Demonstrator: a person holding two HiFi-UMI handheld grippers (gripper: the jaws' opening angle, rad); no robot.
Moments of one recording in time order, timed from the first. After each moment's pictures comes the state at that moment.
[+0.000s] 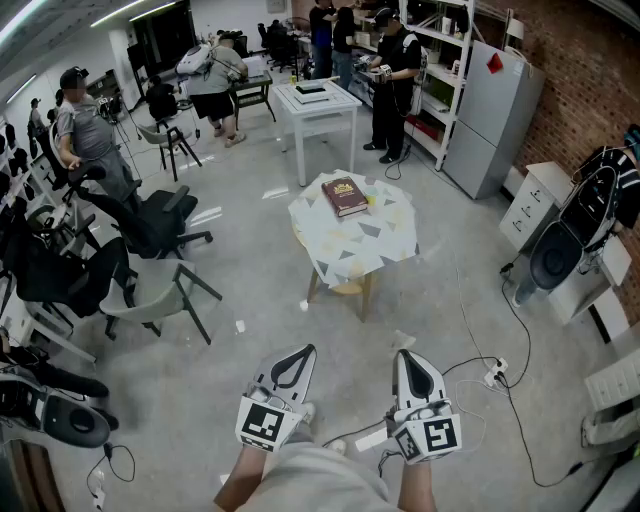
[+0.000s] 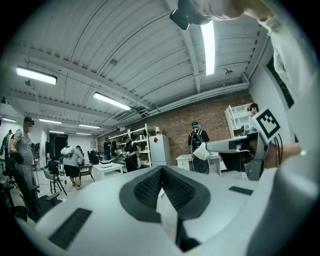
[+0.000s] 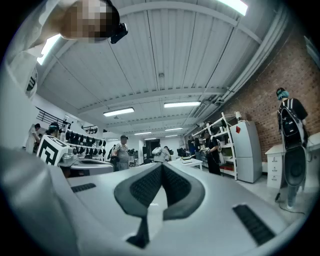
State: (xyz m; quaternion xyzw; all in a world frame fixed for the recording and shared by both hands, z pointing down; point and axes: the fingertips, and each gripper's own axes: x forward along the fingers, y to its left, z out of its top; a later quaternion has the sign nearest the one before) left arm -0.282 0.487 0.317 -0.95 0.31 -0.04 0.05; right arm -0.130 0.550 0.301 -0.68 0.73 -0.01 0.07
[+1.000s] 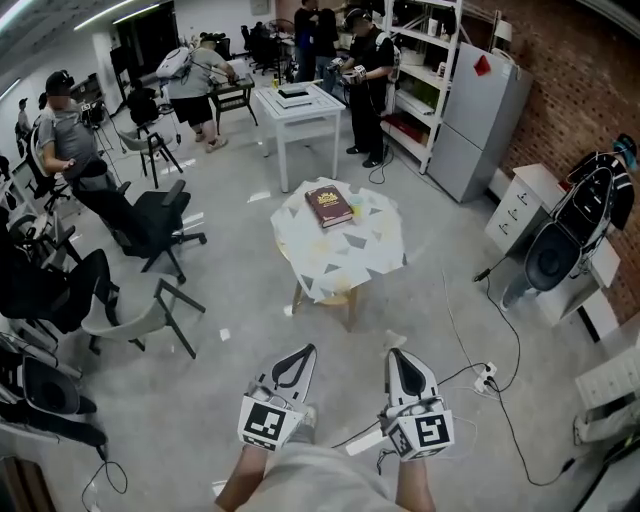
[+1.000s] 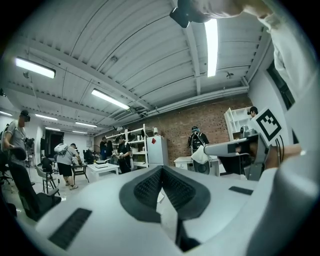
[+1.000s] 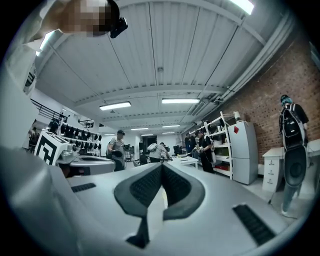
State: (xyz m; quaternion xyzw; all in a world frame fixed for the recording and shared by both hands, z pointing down) left arm -0.245 0.431 0.326 -0.96 0.29 -0.03 0.04; right arm -0.107 0.493 0.312 -0.69 0.72 -0.02 0.04
